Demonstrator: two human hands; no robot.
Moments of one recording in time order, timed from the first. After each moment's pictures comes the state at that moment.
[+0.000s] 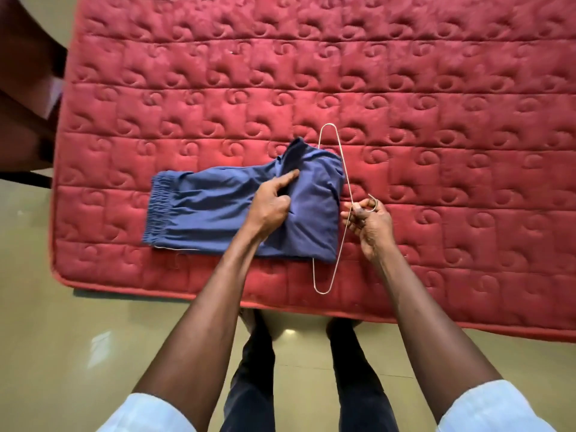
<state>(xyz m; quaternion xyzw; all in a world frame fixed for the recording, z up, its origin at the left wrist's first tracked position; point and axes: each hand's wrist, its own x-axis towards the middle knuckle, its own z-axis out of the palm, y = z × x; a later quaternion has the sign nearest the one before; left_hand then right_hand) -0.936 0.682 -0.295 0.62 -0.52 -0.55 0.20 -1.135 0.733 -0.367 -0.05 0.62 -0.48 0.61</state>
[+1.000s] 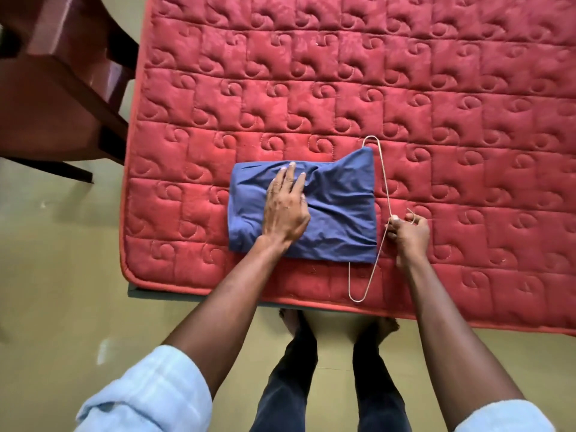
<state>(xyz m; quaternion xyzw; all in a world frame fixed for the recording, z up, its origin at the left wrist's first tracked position) -0.733 0.676 -0.366 0.63 -0.74 -0.21 0.14 -0.973 0.730 -0.383 -0.08 0.81 -0.41 0.42</state>
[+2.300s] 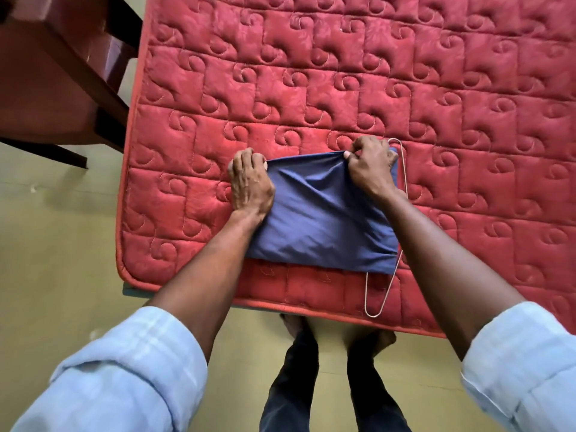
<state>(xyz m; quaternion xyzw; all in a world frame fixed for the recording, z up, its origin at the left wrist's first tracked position) -0.651 0.616 -0.420 0.72 -0.67 -0.05 0.15 -0.888 0.583 -0.380 -0.61 0.76 -0.12 0.21</state>
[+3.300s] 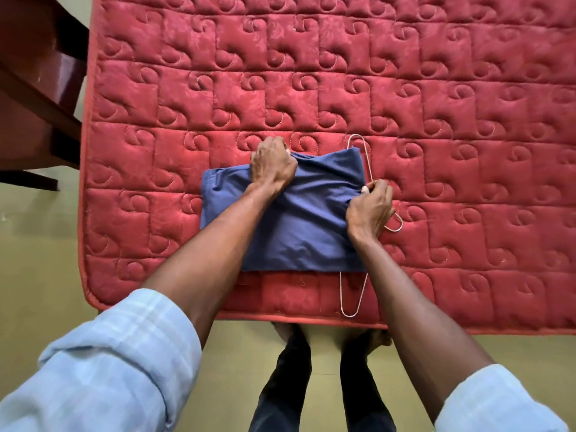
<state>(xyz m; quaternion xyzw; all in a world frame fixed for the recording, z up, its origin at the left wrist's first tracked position) -0.763 0.562 -0.390 0.70 -0.66 -0.25 0.11 -0.921 0.670 -0.401 -0.33 0.90 -0.25 0.16</state>
